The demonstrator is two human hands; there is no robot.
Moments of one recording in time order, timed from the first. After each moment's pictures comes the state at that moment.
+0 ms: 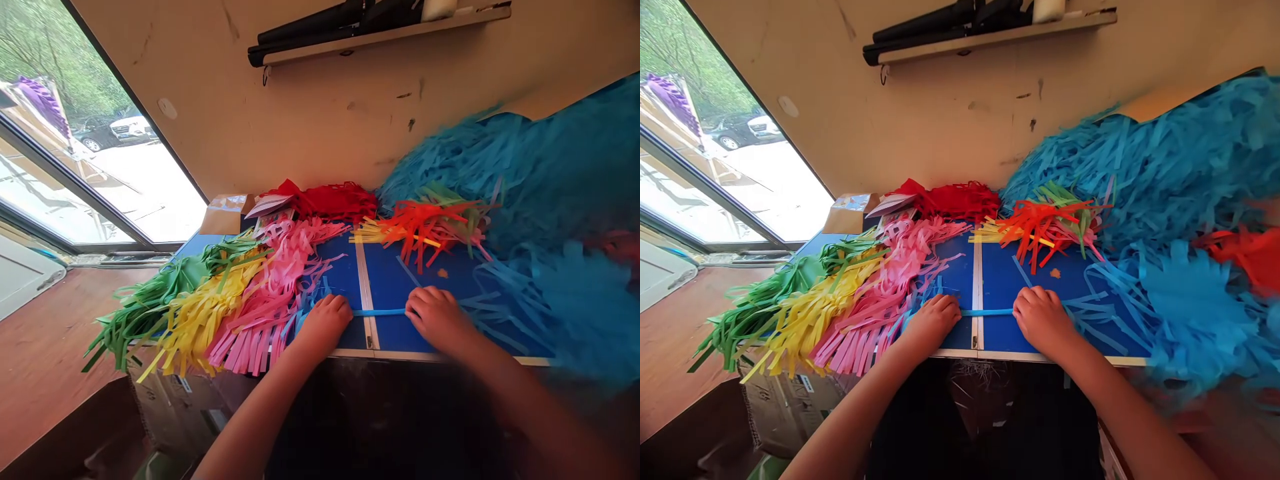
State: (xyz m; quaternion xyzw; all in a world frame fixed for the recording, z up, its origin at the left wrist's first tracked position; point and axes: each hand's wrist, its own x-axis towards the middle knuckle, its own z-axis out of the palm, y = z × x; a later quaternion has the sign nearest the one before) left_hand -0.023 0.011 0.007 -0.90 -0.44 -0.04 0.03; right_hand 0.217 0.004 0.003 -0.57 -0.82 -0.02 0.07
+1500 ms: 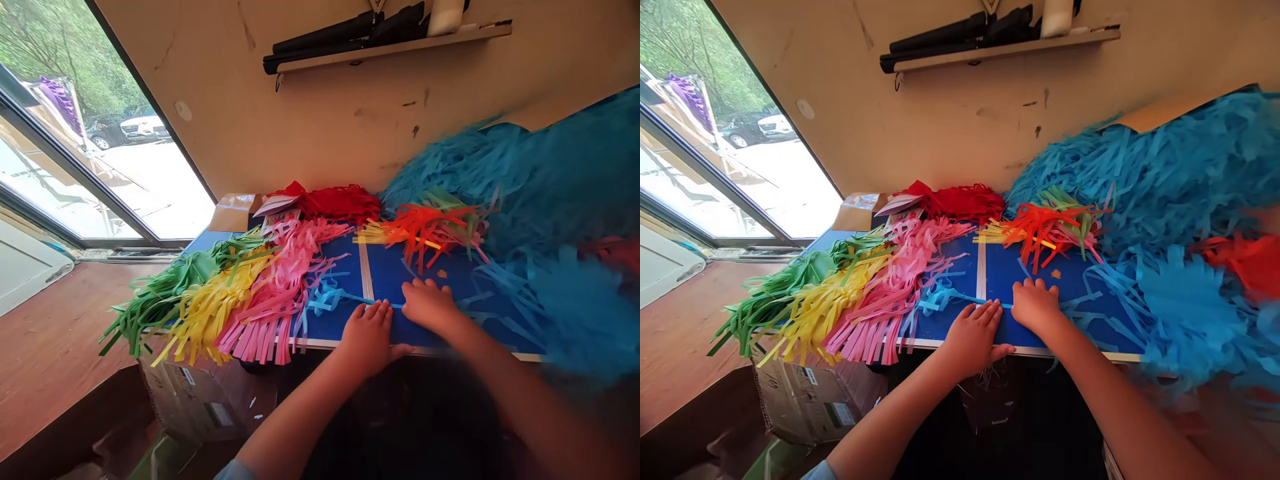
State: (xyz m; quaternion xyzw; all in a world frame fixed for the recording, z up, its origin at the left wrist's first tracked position) left_hand 0.036 -0.019 0.004 -0.90 -0.43 -0.02 -0.04; right_hand 0.188 0.028 0.027 -0.70 -0.71 0.06 -0.11
